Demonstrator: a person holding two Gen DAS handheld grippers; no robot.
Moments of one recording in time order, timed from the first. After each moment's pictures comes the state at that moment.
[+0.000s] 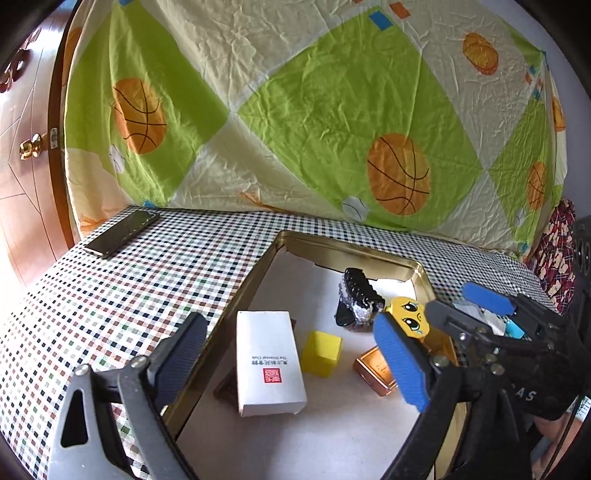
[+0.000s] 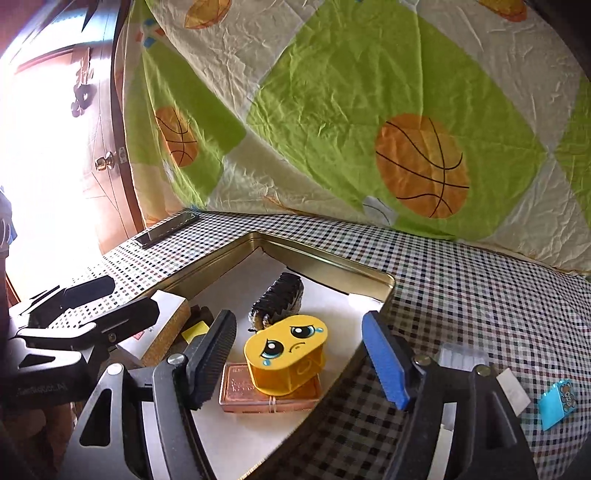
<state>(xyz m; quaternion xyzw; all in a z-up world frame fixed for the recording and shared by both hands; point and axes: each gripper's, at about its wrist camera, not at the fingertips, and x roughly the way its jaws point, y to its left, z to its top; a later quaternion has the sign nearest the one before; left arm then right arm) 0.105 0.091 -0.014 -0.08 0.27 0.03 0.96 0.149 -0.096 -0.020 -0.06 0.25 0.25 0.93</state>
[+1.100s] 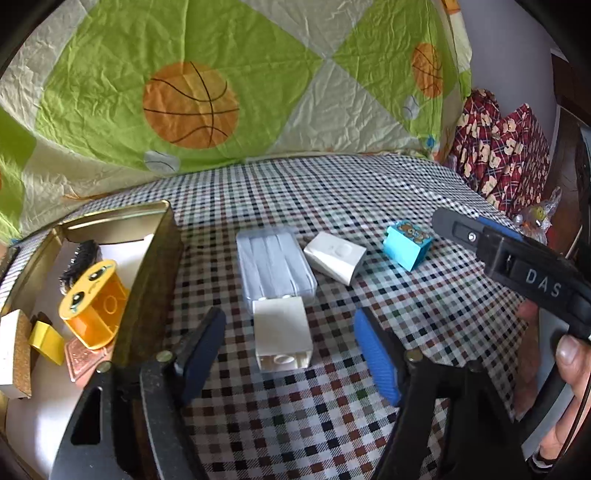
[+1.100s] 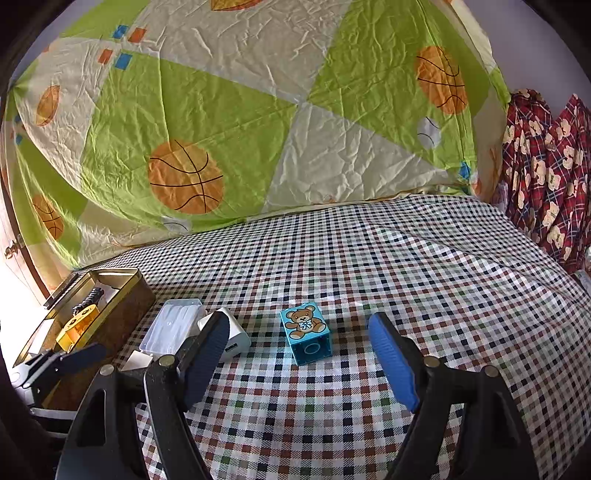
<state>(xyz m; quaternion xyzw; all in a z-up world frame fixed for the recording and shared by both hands) 0.139 -0.132 -0.047 0.03 0.36 -0.15 0.92 0.135 -0.324 -0.030 0.07 0.26 0.03 0.96</state>
